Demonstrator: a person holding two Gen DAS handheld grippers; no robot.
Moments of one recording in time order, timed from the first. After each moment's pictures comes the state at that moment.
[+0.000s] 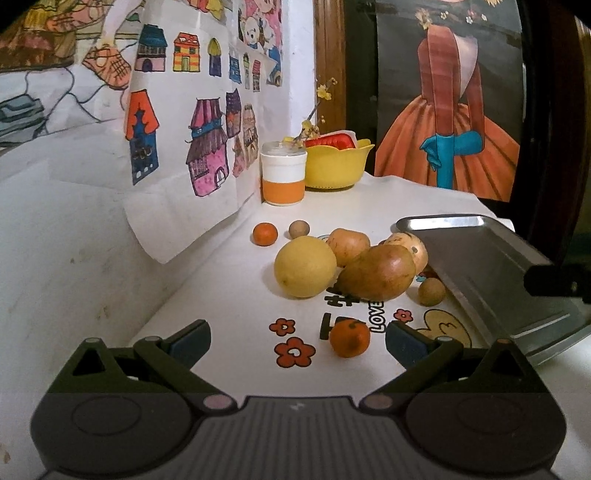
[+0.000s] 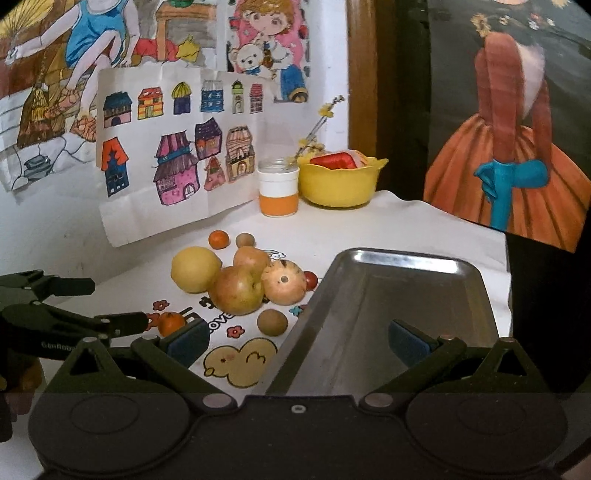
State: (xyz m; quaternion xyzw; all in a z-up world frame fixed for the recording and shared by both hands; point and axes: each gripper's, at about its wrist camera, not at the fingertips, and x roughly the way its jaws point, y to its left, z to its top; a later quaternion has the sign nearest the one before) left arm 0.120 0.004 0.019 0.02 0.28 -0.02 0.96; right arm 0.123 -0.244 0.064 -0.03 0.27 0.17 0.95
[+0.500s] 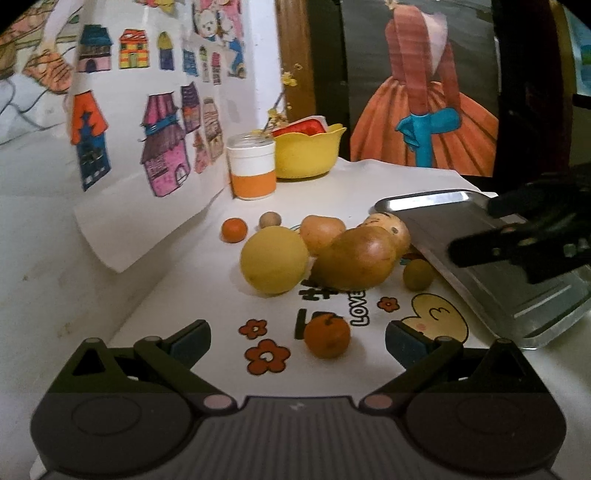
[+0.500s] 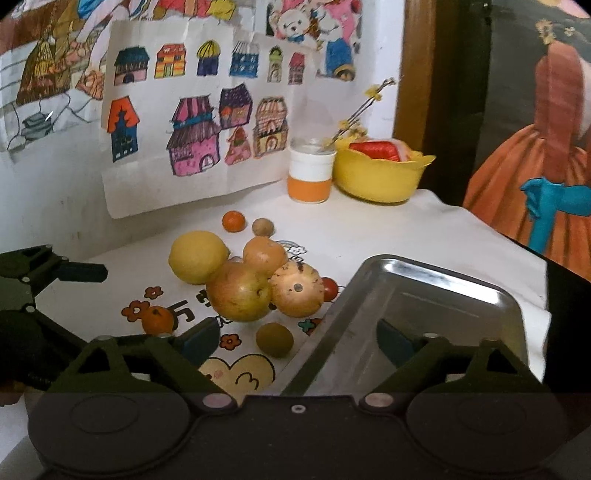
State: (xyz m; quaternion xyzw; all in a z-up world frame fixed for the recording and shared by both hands) left arm 0.135 -0.014 0.003 0.06 0.28 -0.06 0.96; right arm 0.181 -0.224 0.052 -0.09 0.30 0.24 0.92
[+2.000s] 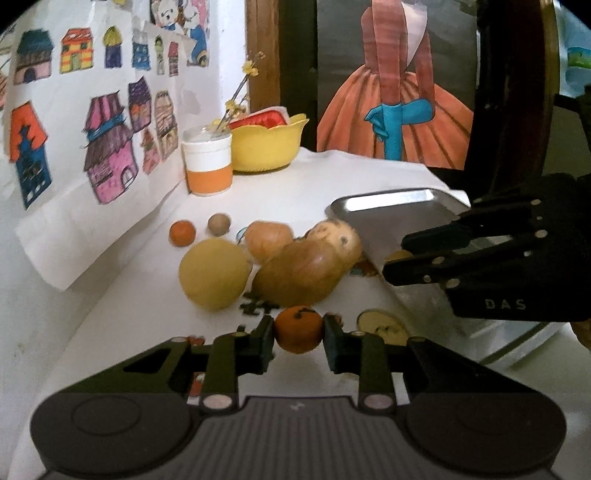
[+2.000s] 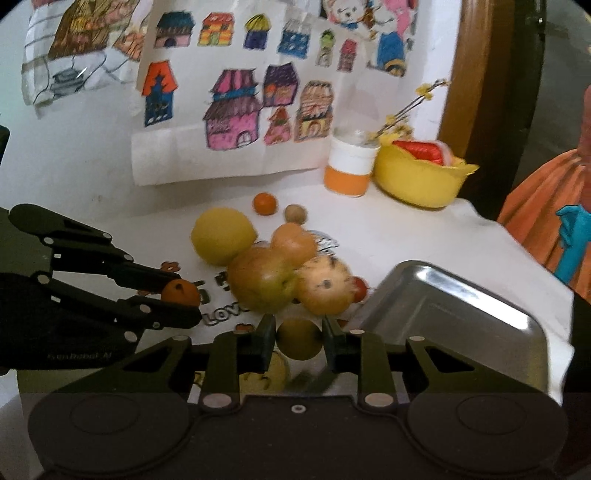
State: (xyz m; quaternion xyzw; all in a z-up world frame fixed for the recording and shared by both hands) left arm 0.155 -0.044 0.017 0.05 0.31 -0.11 0.94; right arm 0.189 -0.215 0.043 -0.15 0.30 0.28 0.90
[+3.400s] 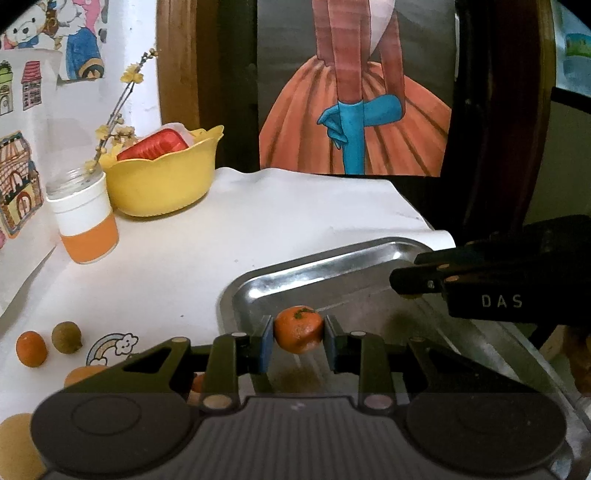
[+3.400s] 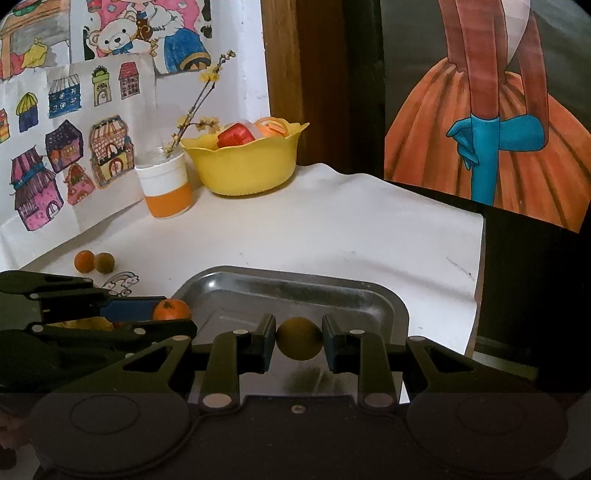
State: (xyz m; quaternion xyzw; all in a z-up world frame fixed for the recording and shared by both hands) left arm 0.295 -0.167 0.004 0.06 0.31 -0.16 0.94; right arm 0.311 -0.355 0.029 -0.01 0.33 0.15 0.93
